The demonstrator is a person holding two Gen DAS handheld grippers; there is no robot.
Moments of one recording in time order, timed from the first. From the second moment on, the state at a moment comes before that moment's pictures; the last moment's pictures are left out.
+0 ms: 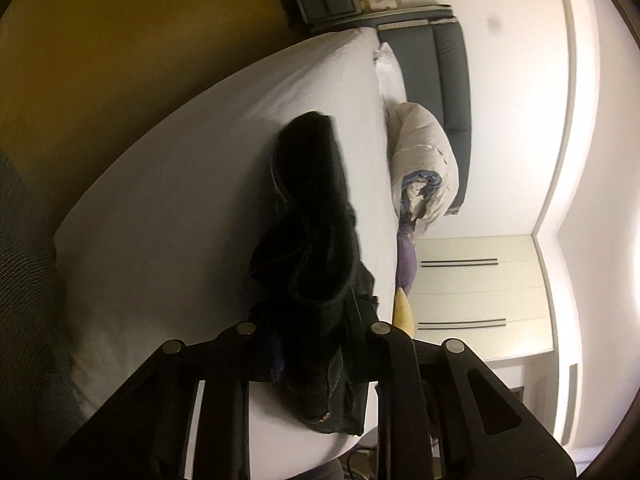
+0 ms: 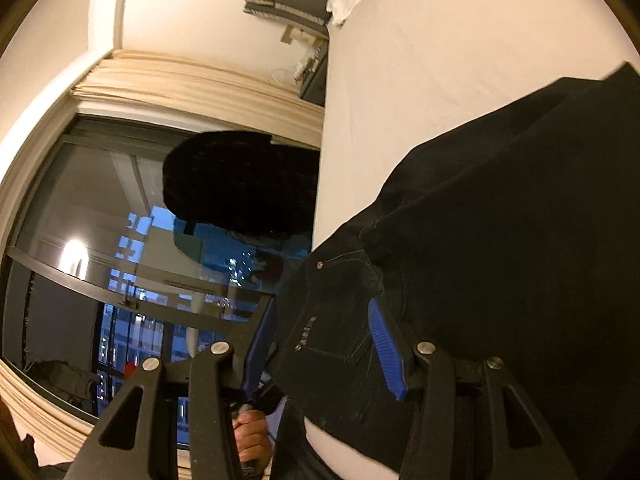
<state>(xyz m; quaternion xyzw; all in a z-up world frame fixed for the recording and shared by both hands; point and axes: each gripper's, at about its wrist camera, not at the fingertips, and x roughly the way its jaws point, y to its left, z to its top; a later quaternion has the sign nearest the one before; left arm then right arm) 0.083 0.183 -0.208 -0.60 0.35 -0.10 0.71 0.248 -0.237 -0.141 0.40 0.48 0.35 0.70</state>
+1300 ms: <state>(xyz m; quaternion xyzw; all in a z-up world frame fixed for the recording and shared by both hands) 0.156 -0.265 -0.103 0.02 0.45 -0.29 0.85 0.226 -0.352 -0.154 0.41 0.49 0.31 0.70</state>
